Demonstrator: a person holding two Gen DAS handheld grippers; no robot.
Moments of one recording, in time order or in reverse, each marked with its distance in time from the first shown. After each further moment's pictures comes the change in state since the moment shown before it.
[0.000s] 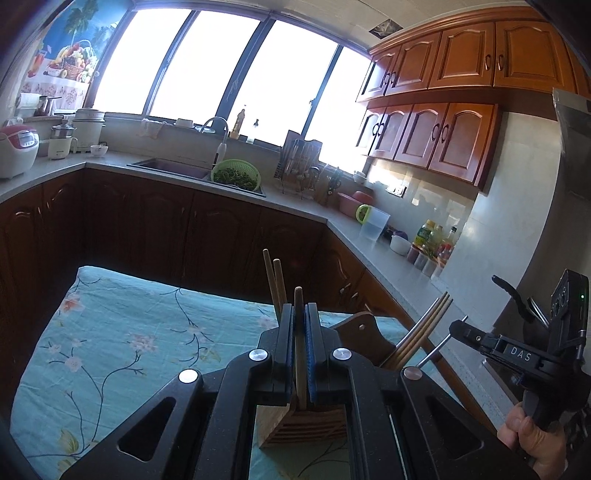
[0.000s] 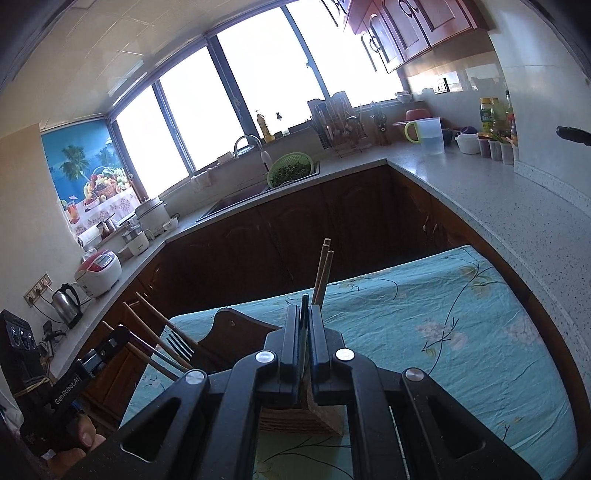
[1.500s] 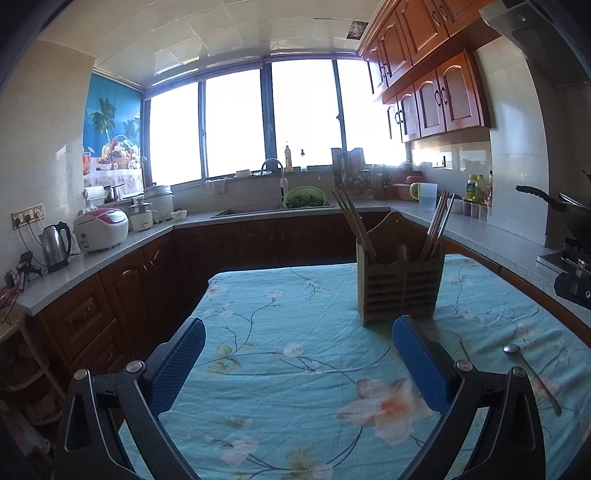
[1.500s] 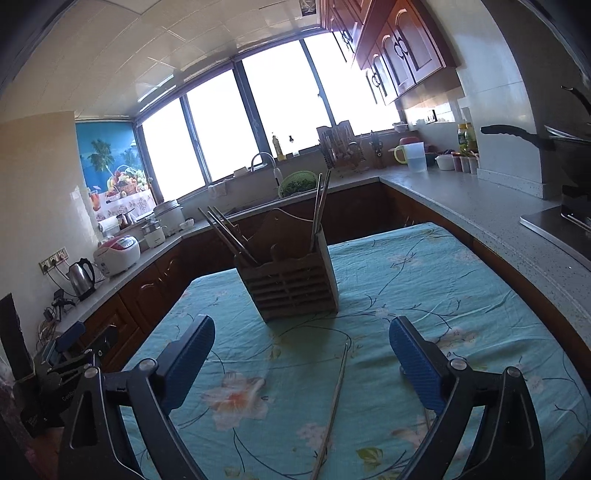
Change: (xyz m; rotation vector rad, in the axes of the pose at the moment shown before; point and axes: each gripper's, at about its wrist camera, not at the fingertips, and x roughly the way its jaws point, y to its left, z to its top) left arm -0.237 -0.090 -0.190 0.327 -0.113 0.362; right arm -0.179 0.023 -0.169 -0.076 -0.128 -0.022
